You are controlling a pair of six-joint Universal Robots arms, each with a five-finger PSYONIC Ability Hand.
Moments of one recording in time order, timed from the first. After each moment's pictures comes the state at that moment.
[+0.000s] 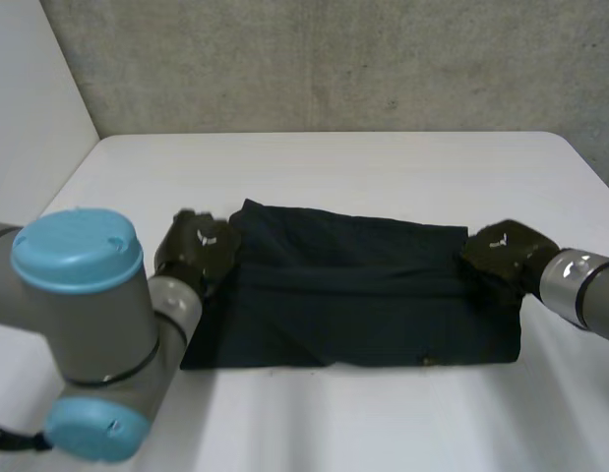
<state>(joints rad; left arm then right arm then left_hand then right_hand) 4.12 -1.96 -1.59 3.33 -1.75 3.70 1.74 -1.22 1.52 0.27 1.24 2.38 1.11 1.20 1.19 1.20 1.00 0.96 1.17 1.18 1.19 0.99</state>
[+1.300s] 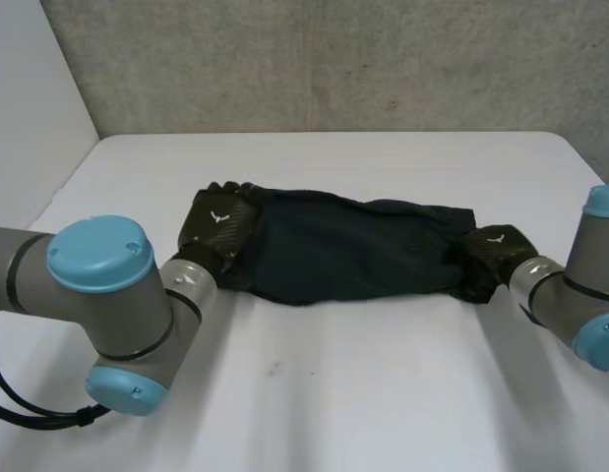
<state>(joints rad) 4.17 -2.08 -1.57 3.55 -1.59 3.43 1.73 -0.89 1.42 -0.07 1.34 2.68 0.19 0.20 0.21 0.21 0.04 0.66 1.04 1.14 1.19 0.91</state>
